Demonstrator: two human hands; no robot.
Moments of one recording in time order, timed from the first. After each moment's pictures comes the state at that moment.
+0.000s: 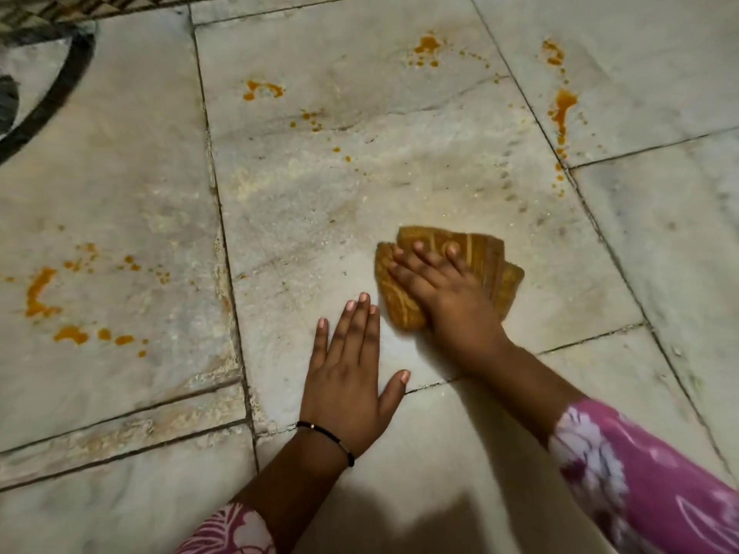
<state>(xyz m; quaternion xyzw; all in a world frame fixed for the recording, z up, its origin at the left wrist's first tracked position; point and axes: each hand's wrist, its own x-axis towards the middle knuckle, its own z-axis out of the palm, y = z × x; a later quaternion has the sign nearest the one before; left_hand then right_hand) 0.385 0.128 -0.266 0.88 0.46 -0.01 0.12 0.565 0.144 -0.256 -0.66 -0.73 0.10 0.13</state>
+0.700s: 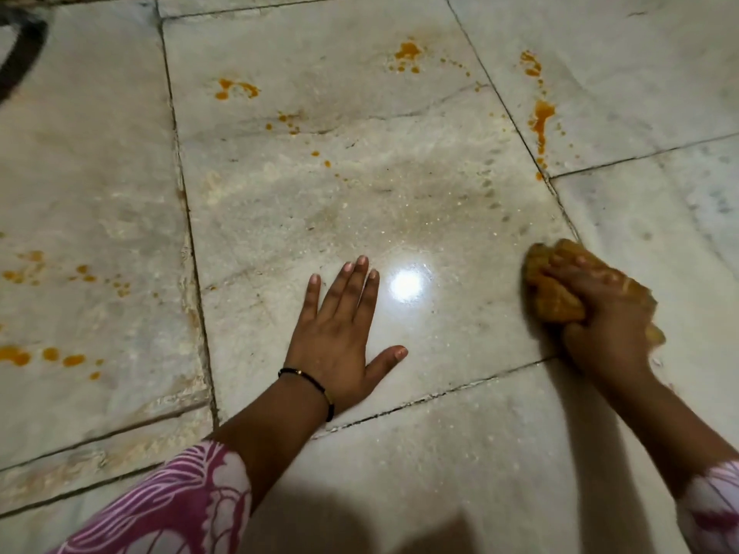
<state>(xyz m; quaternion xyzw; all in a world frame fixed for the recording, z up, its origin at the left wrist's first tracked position) 0.405 0.184 -0.270 0.92 0.39 -0.02 0.10 0.683 0.077 -0.232 -0.83 -0.51 0.11 0.19</state>
